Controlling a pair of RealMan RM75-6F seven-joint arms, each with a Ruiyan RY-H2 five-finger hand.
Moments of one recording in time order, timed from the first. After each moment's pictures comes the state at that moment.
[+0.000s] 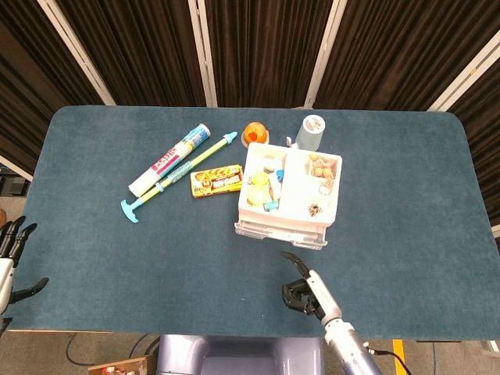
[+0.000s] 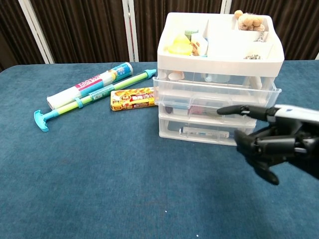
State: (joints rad) left arm -0.04 -1.09 -0.02 -1.64 1.55 1.55 0.06; right arm 0.33 -1.47 0.07 -2.28 -1.01 1.21 0.07
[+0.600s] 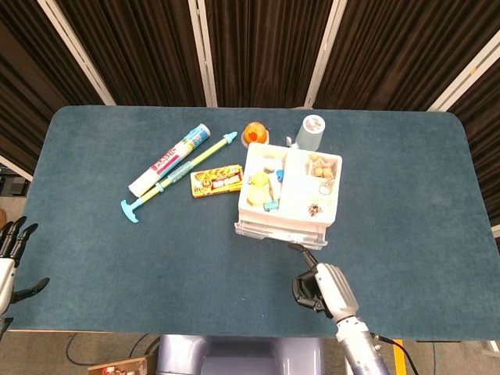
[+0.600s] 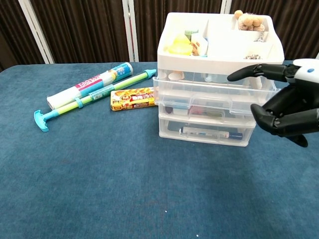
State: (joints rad) left arm -0.04 -1.10 -0.02 -1.64 1.55 1.55 0.06; right arm 0.31 -1.46 0.03 -2.28 -1.21 1.35 -0.32
